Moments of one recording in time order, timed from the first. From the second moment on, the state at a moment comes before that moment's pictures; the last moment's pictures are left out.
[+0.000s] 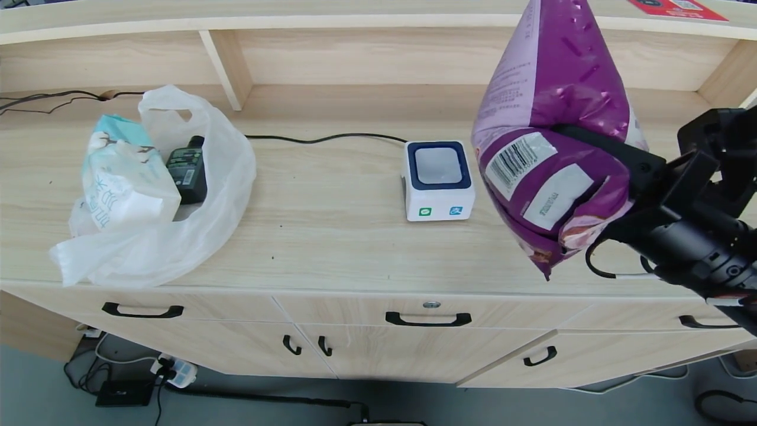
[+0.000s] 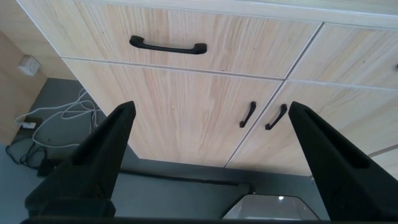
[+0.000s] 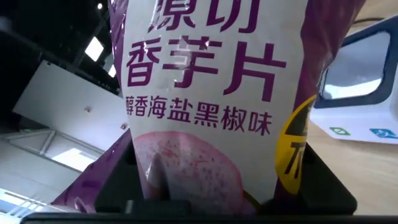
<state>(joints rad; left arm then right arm) 0.00 0.00 0.00 -0.02 0.01 0.01 0.45 1.54 -0.53 -1.50 0.46 1.00</state>
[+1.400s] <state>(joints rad) 0.00 0.00 0.00 -0.02 0.01 0.01 0.60 1.41 -0.52 -1.57 0.45 1.27</state>
